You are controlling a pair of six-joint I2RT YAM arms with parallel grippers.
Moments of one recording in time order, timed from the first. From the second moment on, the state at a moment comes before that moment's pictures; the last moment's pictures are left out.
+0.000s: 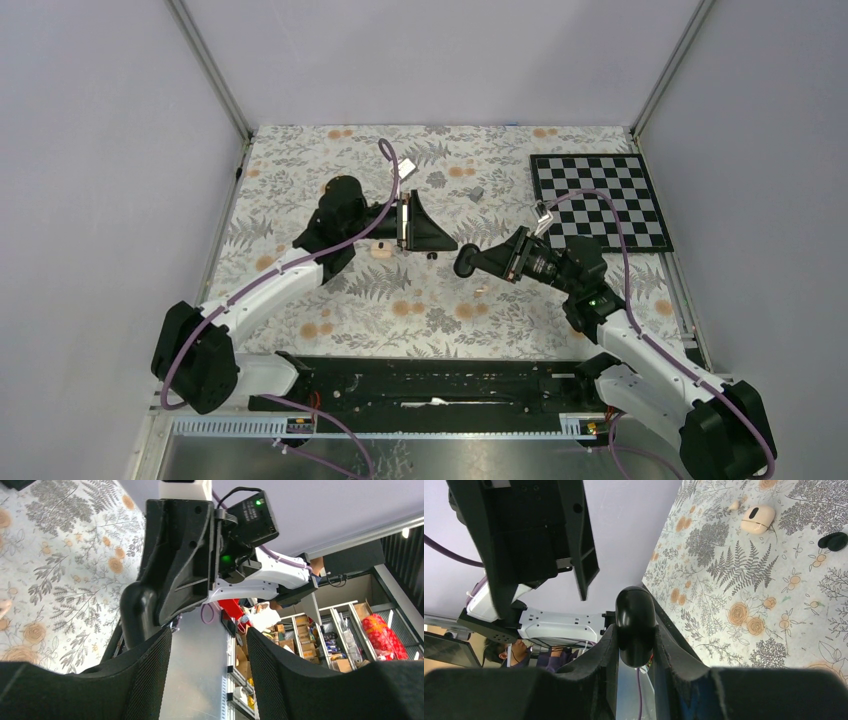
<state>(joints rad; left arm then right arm) -0.58 1.28 0.90 0.37 0.96 -1.06 0.46 0.89 0.42 0.42 -0.61 1.09</state>
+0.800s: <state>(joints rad) -0.65 1.40 0.91 0.25 0.95 -1.01 0.46 0.91 0.41 0.47 -0.62 1.10</state>
